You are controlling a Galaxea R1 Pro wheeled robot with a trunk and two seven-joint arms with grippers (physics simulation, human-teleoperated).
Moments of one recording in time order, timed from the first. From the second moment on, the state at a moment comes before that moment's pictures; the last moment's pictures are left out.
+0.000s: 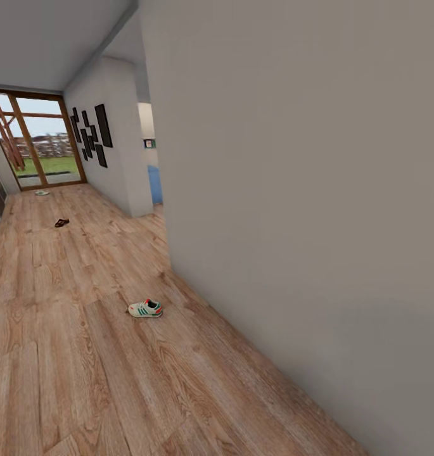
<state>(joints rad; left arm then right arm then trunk) -0.13 0.05 0.01 -0.33 0.01 -0.35 -0.01 -0.02 -0.09 0.00 -0.48 0.00 -0.29 0.00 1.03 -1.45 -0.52</state>
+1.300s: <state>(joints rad) -0.13 0.05 0.01 -0.33 0.01 -0.36 -0.01 -0.02 -0.09 0.00 -0.48 0.00 -0.29 0.00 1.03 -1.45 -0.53</state>
